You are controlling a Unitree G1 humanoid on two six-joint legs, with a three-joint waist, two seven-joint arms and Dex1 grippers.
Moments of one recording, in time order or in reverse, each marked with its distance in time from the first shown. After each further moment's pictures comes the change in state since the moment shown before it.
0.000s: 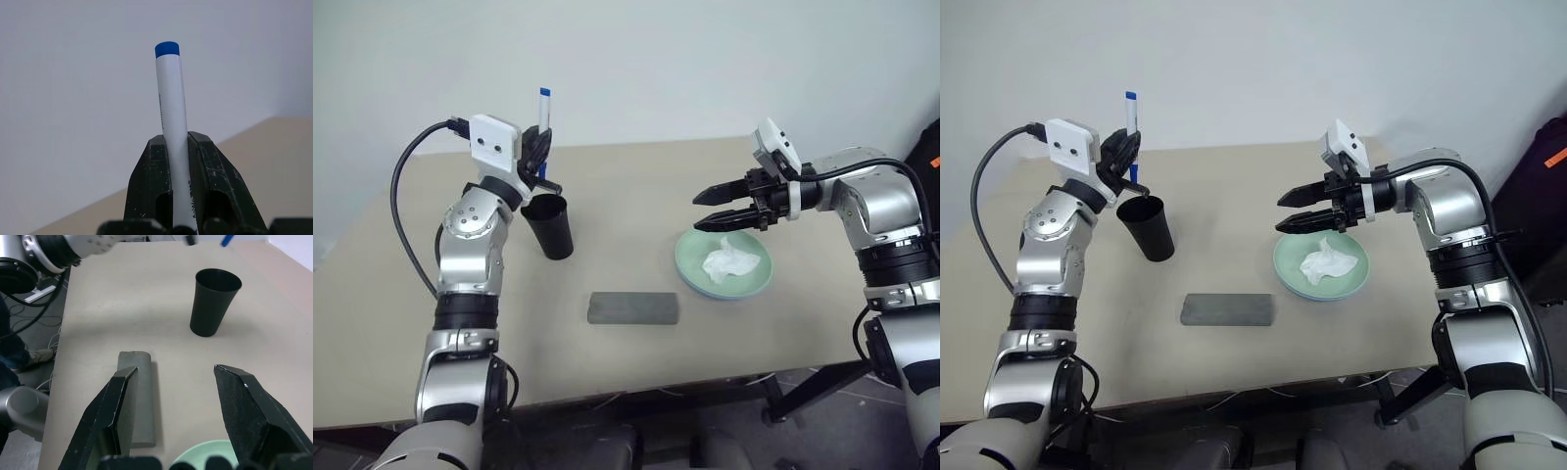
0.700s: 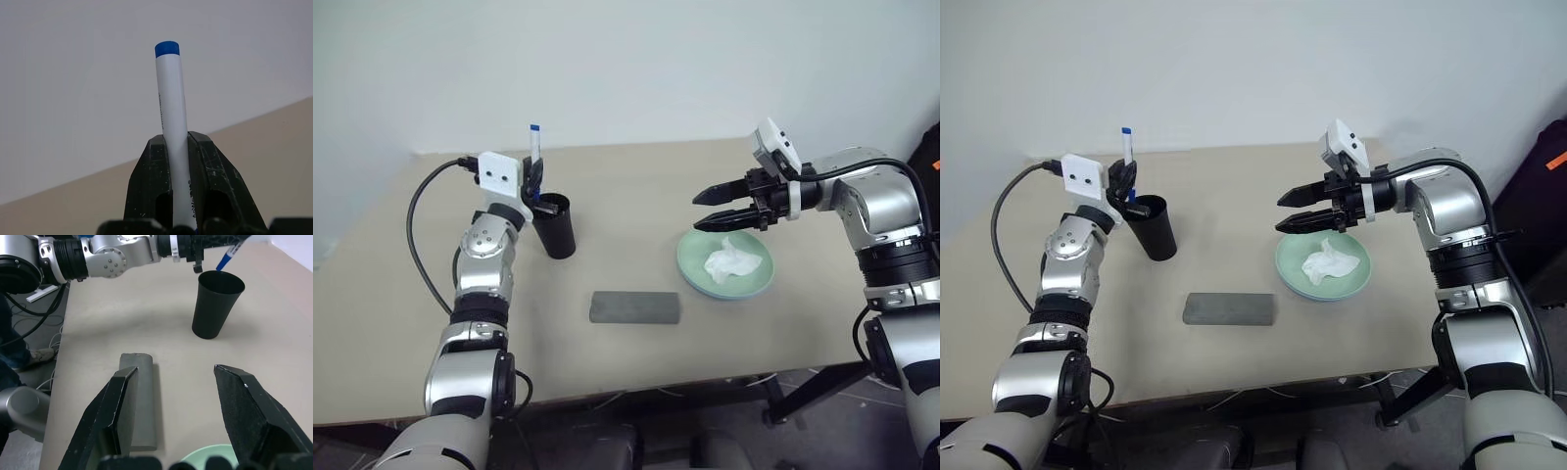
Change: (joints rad) left arm -0.012 -0.034 0.012 0.336 0.037 -0.236 0.015; right arm 0.000 -0.001 0.000 -0.001 0.001 0.002 0.000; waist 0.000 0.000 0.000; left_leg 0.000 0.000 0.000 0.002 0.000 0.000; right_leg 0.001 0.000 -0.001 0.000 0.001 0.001
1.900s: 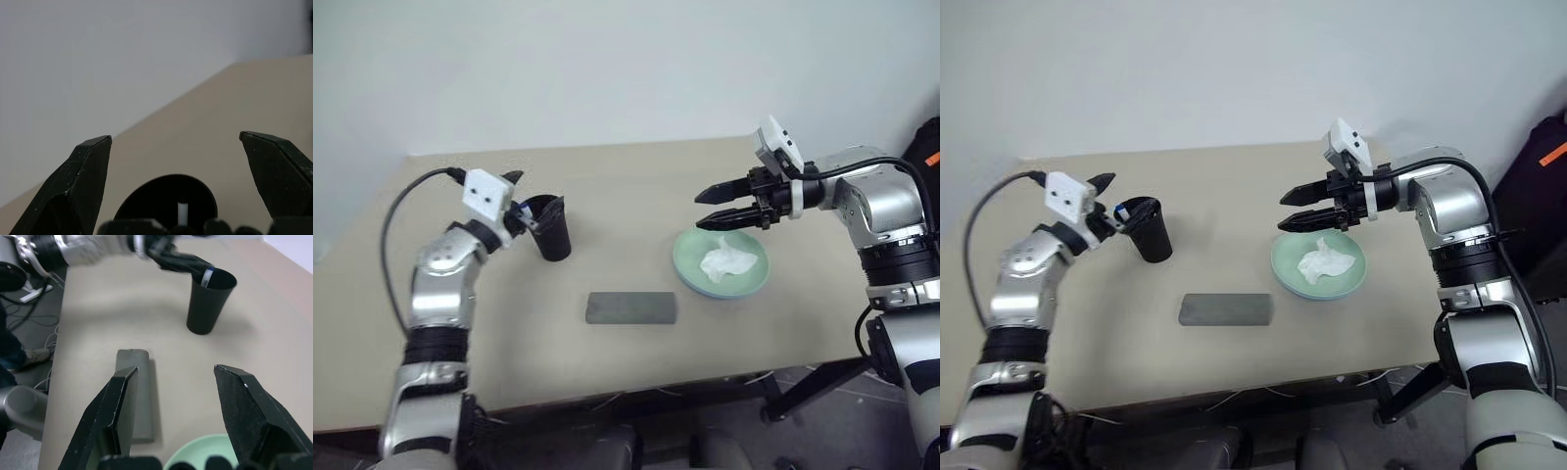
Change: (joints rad) left arm 0.300 0.221 0.017 -0.531 -0.124 0.330 -0.355; right arm -0.004 -0.013 0.000 0.009 -0.002 -0.004 -0.001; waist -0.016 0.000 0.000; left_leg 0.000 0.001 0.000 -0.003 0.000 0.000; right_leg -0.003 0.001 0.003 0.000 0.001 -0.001
